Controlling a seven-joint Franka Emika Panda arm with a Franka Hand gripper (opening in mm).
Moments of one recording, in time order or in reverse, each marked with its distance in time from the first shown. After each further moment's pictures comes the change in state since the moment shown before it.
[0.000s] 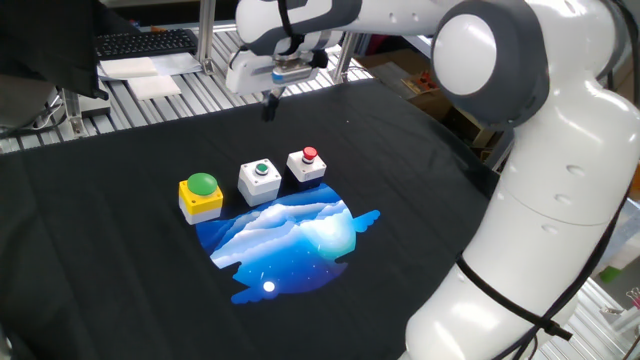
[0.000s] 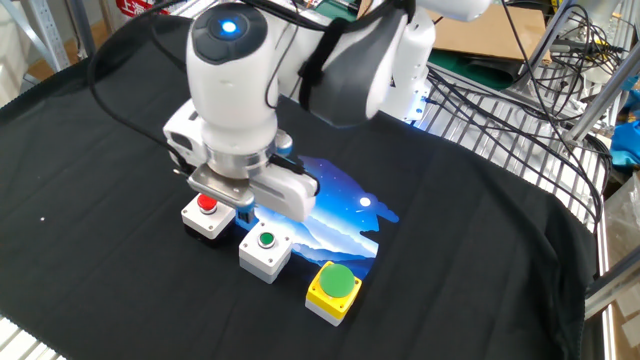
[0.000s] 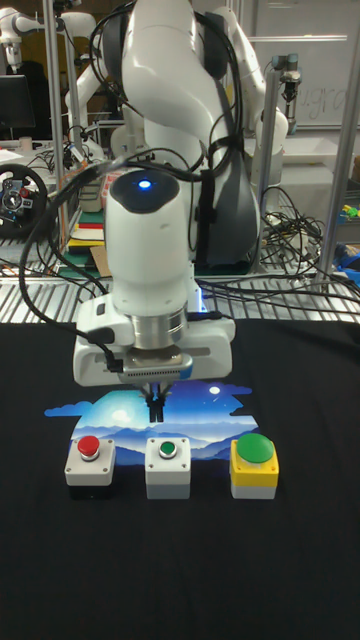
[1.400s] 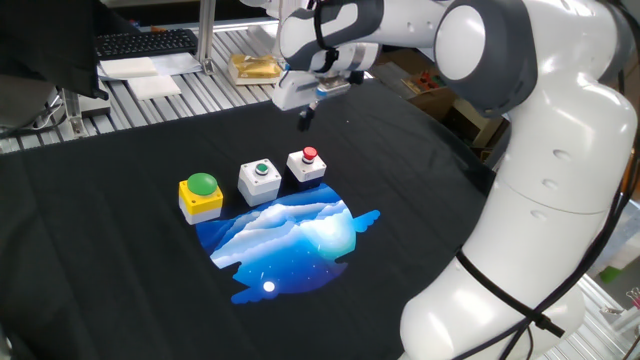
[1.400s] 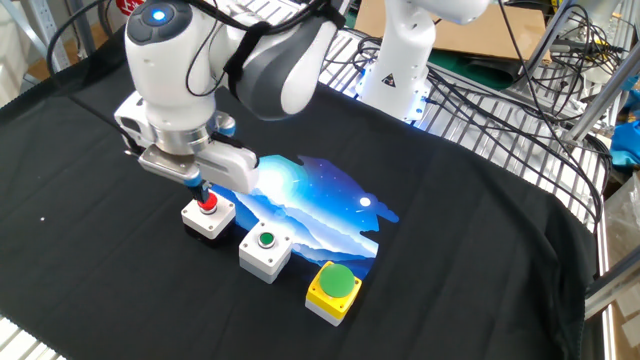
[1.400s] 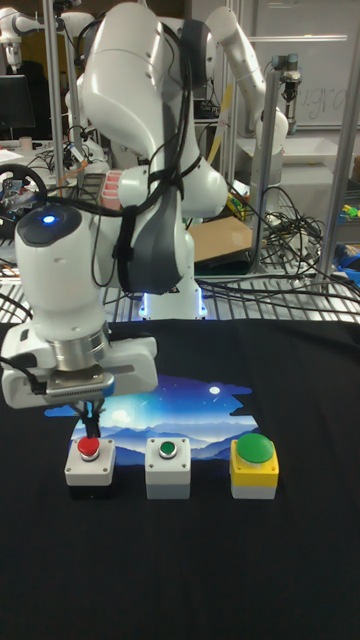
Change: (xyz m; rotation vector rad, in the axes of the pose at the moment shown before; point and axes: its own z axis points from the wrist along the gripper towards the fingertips) arm 0.019 -0.095 0.043 -0.025 -0.018 -0.055
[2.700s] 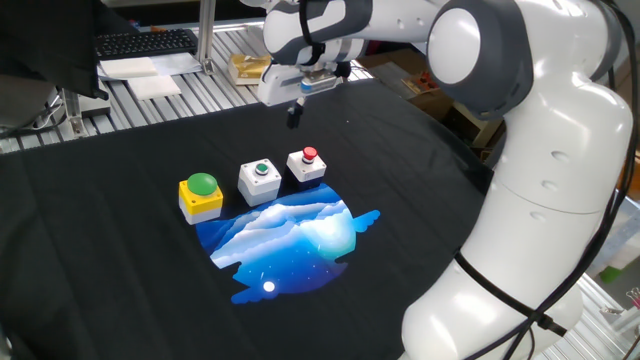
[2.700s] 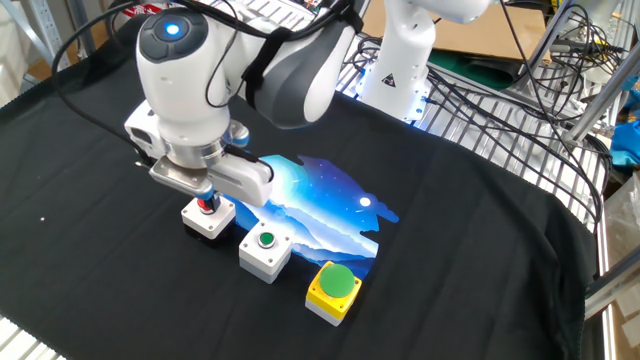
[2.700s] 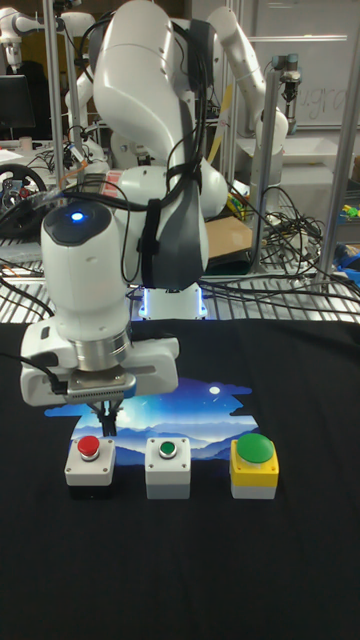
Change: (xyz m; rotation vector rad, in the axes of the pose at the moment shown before) arm -0.012 0.026 -0.010 0.026 0.038 0.024
